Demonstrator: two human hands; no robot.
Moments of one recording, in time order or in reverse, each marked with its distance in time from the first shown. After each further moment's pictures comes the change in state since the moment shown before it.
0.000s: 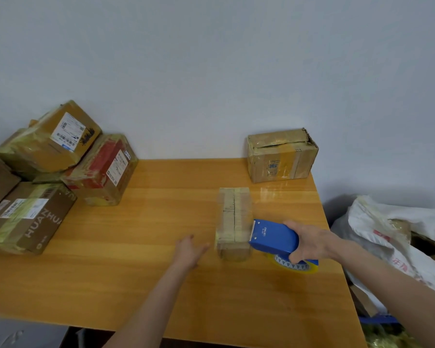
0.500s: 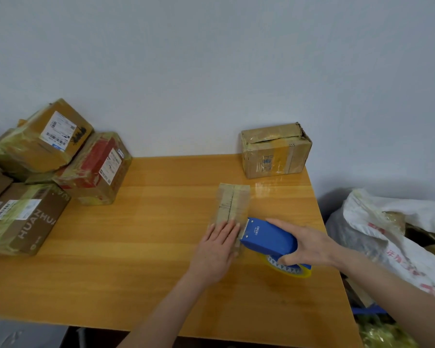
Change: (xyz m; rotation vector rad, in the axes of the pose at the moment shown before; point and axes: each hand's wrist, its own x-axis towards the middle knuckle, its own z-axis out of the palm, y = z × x) left_hand -0.030 0.018 0.044 0.785 0.128 0.917; right_hand -0.017 0.012 0.017 0.053 0.135 -0.182
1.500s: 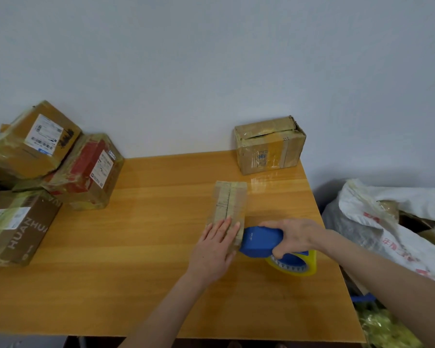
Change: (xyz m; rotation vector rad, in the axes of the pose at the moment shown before) left_hand 0.001 -0.004 0.003 0.024 0.012 0.024; right_hand 0.027 -0.021 -0.005 -0.152 -0.209 0.199
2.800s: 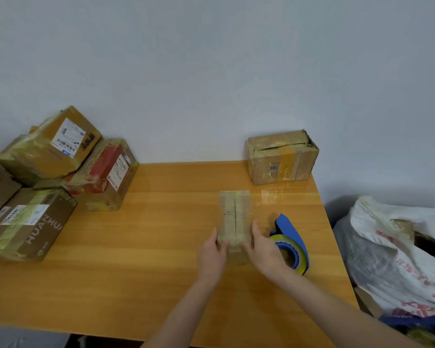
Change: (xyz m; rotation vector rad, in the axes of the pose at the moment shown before) left_hand 0.002 0.001 -0.017 -0.866 0.179 -0.664; right_hand 0.028 -0.091 0.052 0.389 0.425 0.111
